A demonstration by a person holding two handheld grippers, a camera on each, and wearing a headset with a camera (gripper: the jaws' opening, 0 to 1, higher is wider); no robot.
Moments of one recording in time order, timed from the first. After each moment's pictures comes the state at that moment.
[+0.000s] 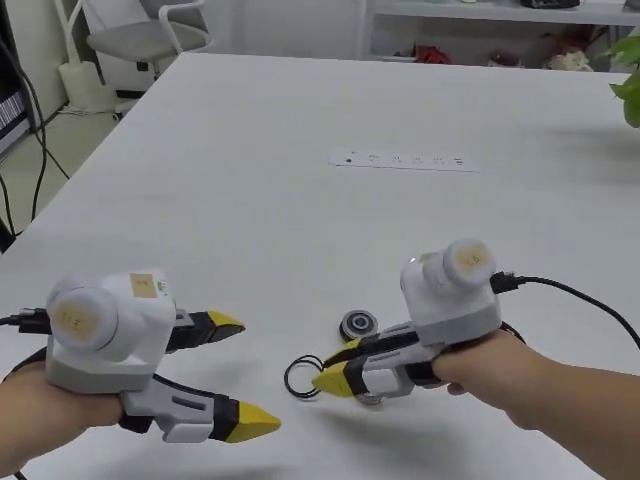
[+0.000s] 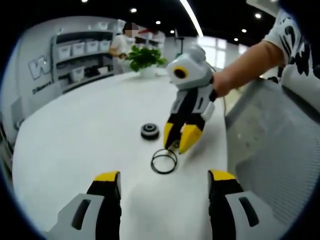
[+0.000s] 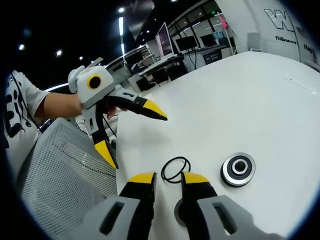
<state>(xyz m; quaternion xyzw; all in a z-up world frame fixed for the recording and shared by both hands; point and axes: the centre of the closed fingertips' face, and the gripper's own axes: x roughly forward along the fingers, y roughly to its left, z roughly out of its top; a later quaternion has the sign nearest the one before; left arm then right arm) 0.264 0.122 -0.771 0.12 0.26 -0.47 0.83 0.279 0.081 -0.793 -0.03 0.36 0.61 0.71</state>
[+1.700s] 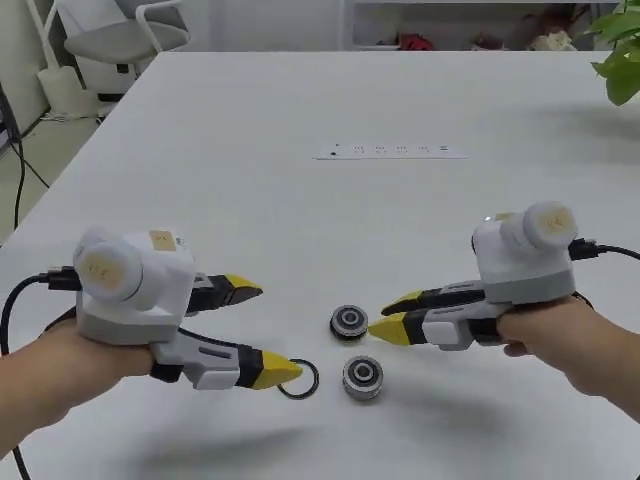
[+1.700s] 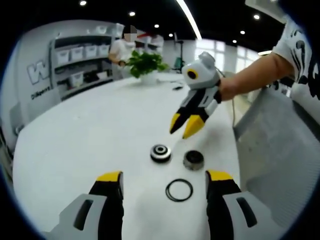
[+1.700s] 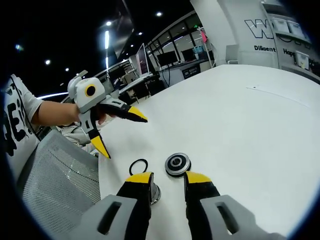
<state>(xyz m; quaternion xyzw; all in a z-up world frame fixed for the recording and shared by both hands) 0.311 0.096 -0.753 0.11 0.24 -0.48 0.84 0.335 0.009 -0.772 0.00 0.32 0.54 0.78</state>
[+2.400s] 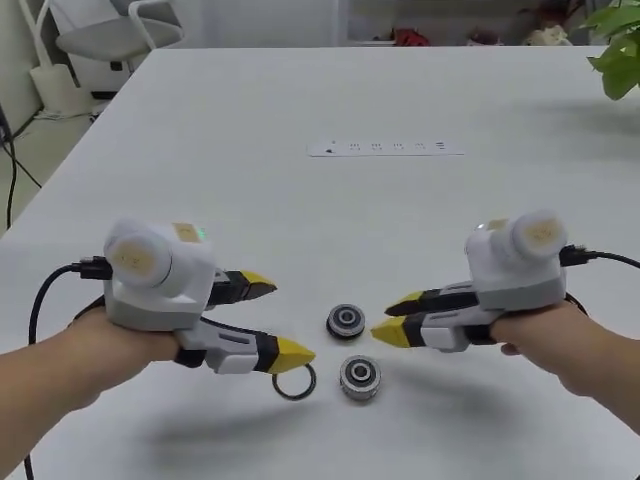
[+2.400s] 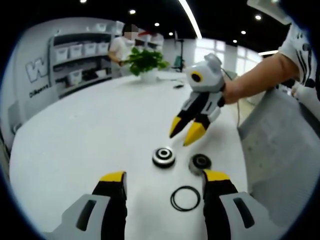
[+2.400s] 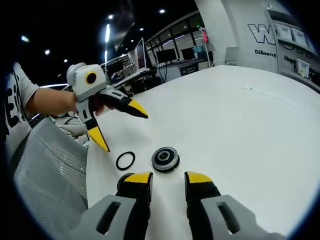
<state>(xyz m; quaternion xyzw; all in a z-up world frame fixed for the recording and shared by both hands) 0.328 0.083 -0.765 0.11 0.25 -0.48 0.83 0.346 0.005 -0.791 -0.04 0.31 0.53 0.79</state>
